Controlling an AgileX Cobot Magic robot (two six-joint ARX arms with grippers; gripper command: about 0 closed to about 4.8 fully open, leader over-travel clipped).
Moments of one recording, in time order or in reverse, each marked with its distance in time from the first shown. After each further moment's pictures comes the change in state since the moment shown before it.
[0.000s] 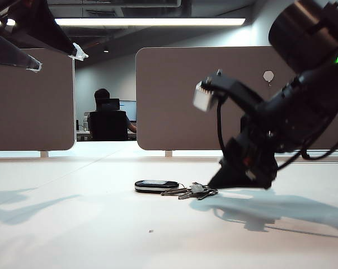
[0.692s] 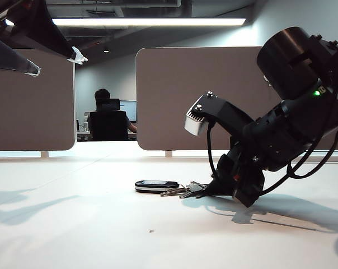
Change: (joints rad) left arm 0.000 0.000 0.000 -0.026 0.000 -0.020; right arm 0.003 0.152 0.014 0.172 0.082 -0.051
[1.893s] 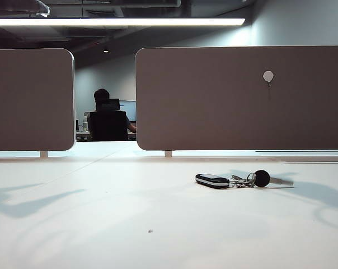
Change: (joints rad) left arm -0.002 -0.002 0.089 0.200 0.023 -0.090; right arm -0.130 -0.345 0.630 -0.522 0.169 0.206
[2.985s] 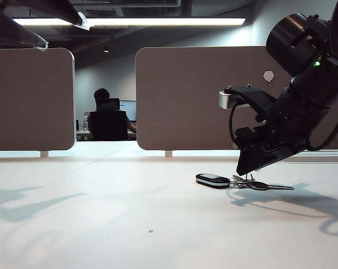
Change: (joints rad) left arm -0.001 0.000 0.000 -0.219 0.023 0.029; right arm 0.012 0.266 -0.470 0.160 -0.073 0.272
